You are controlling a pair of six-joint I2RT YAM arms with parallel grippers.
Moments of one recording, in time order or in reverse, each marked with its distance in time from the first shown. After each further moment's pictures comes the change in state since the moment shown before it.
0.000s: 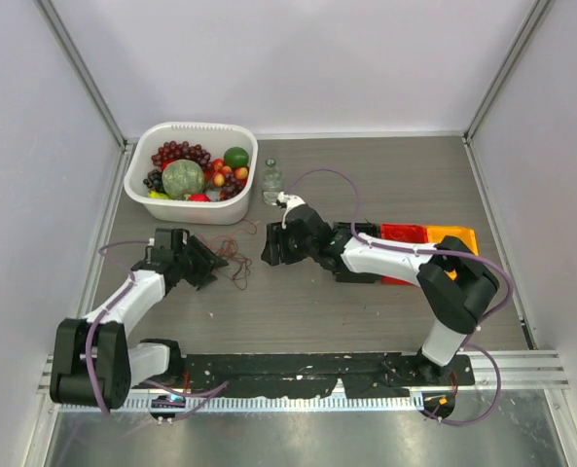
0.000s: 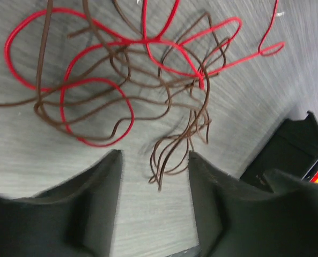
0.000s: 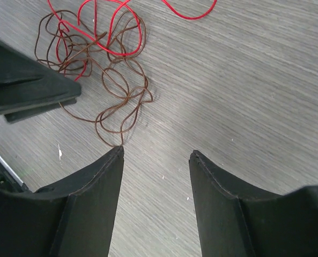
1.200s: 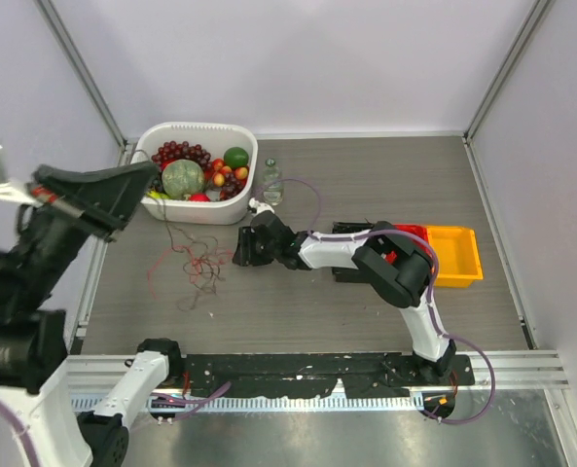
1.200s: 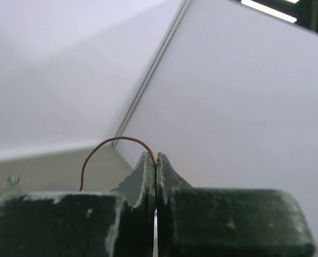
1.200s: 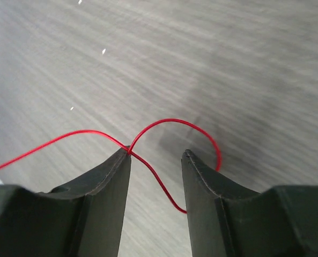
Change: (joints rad) left arm 0.000 -0.305 1.199 -0.227 0.284 0.181; right arm 0.063 0.371 0.239 0.151 -0.032 0.160
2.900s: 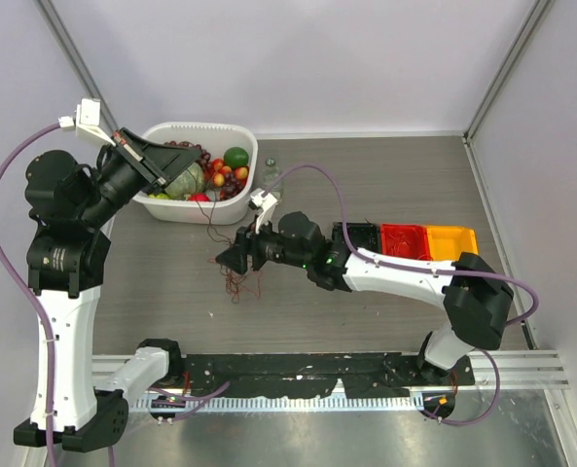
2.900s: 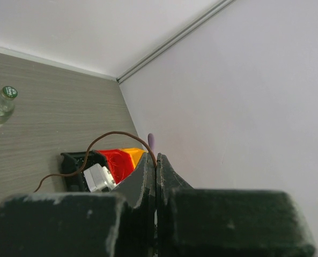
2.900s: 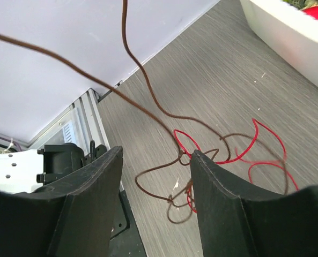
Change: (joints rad) left arm 0.000 0.157 -0.122 -0.021 0.008 -0.131; right arm 0.118 -0.510 -0.227 0.200 -0.071 -0.235
